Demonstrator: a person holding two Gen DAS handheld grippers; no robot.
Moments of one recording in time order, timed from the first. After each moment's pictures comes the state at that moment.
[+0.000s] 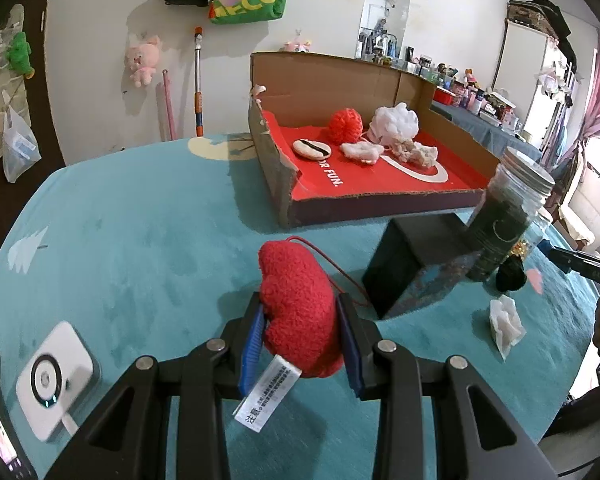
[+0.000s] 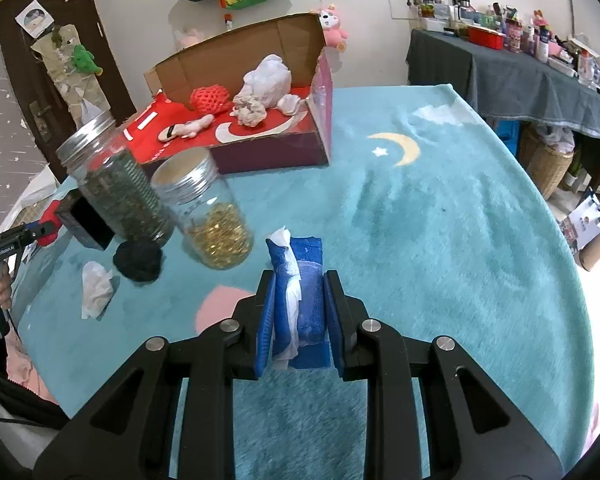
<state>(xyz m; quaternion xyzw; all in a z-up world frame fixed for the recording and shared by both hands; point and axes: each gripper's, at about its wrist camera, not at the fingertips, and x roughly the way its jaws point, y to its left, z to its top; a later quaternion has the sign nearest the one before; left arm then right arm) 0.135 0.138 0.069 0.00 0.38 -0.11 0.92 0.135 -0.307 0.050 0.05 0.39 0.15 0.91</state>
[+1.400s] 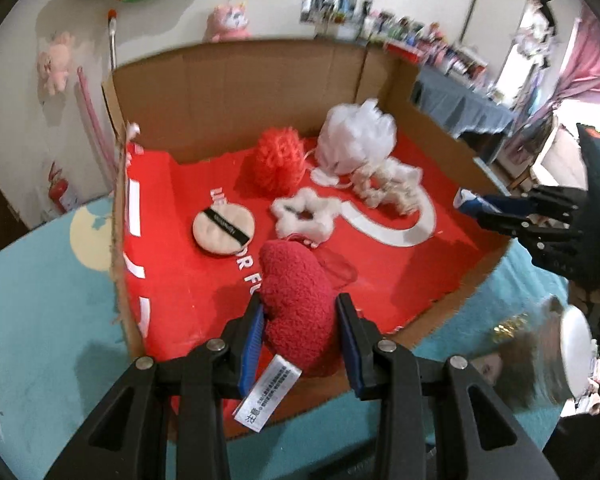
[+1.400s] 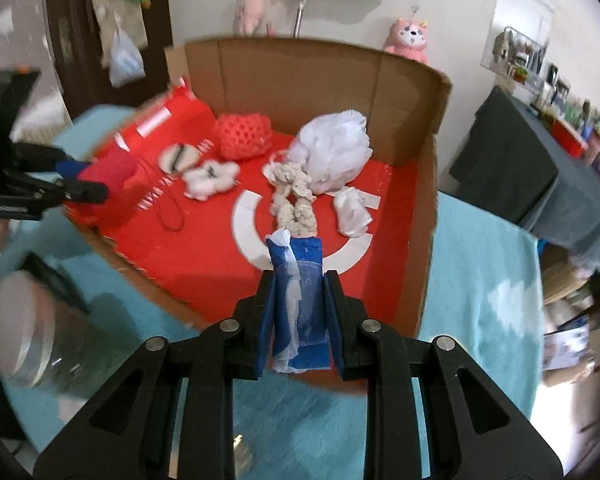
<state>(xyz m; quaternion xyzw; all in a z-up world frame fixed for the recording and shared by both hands) 0.312 0.044 0.094 0.03 0.47 -0.19 0.86 0.307 -0.196 0.103 -0.14 0.41 0.20 0.88</state>
